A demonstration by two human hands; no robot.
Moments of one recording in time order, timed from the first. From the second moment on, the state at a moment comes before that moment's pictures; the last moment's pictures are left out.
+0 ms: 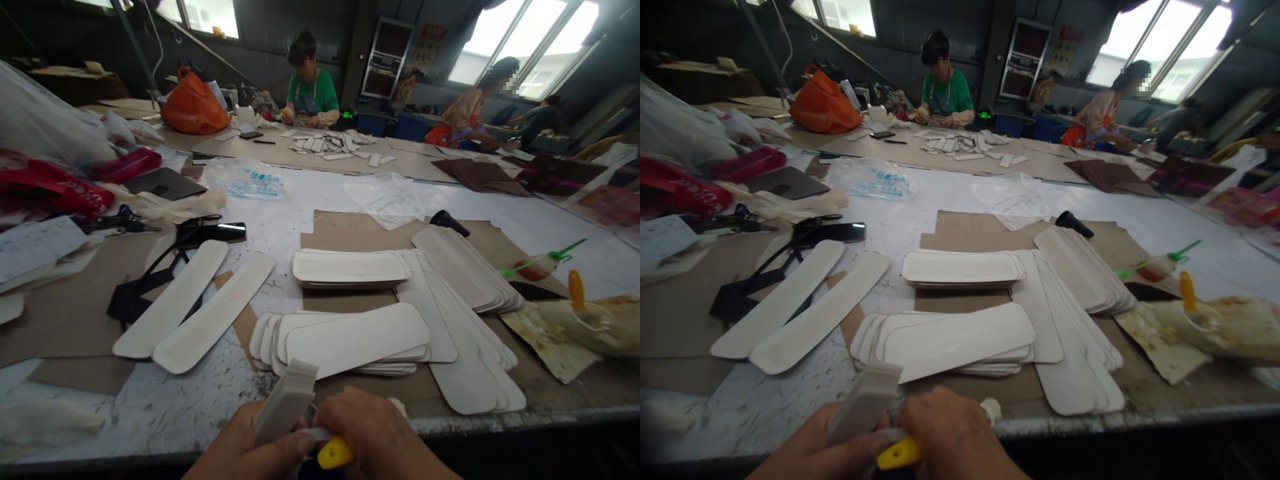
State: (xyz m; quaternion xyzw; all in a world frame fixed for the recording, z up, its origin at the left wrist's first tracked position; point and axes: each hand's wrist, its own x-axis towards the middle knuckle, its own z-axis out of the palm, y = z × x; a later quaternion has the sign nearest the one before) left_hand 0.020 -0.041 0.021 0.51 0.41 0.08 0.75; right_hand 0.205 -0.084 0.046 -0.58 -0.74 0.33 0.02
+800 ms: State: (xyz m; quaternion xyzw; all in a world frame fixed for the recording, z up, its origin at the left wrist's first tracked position) left_hand 0.024 -0.017 0.013 0.41 0.59 0.15 0.68; right_hand 0.260 -0.004 0.083 -0.55 -0.63 0.55 0.01
